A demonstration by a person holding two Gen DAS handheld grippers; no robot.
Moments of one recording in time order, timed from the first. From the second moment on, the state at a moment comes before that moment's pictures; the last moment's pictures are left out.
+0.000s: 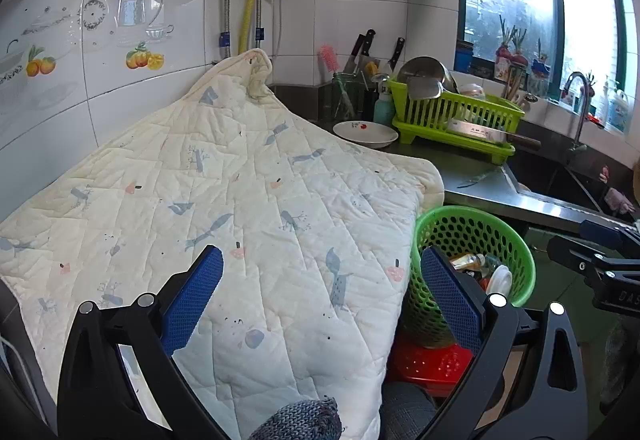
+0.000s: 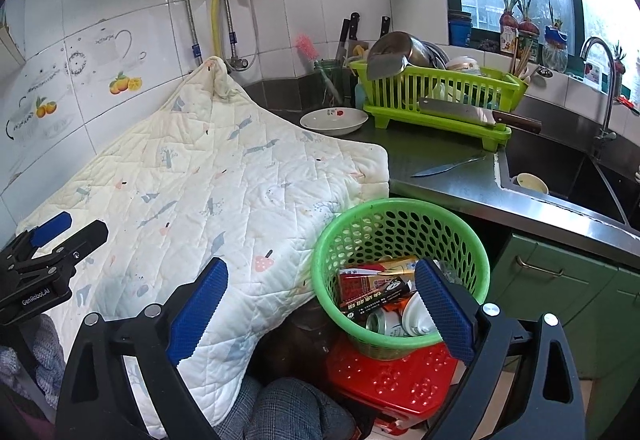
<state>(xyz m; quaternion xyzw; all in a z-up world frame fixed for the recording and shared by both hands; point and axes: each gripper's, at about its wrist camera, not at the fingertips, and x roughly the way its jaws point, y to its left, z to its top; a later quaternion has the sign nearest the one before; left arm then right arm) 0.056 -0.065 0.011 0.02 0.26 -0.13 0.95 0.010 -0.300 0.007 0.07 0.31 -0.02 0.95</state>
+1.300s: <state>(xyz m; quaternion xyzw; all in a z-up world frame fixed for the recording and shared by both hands) 0.041 -0.062 0.024 0.03 0.21 -0.09 0.97 0.003 -0.294 0.017 0.06 0.28 -0.04 0.96</state>
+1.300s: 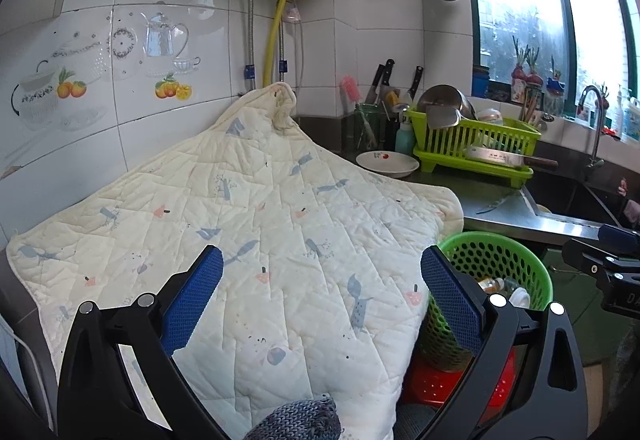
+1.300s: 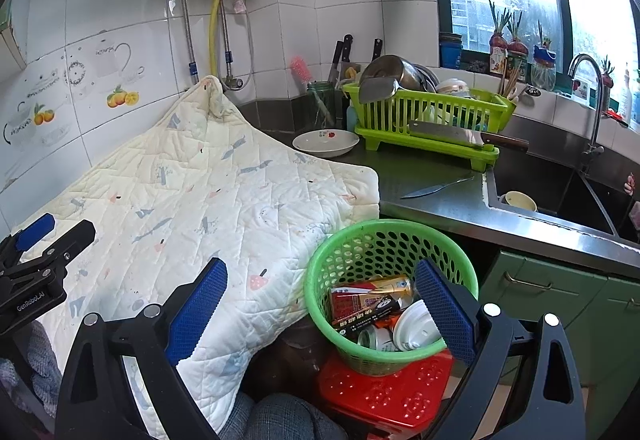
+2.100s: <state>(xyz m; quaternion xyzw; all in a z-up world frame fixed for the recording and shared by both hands) 0.042 -0.063 0.024 0.03 0.20 -0.08 0.98 0.003 -0.295 0.017 0.06 0.27 -0.04 0.96</state>
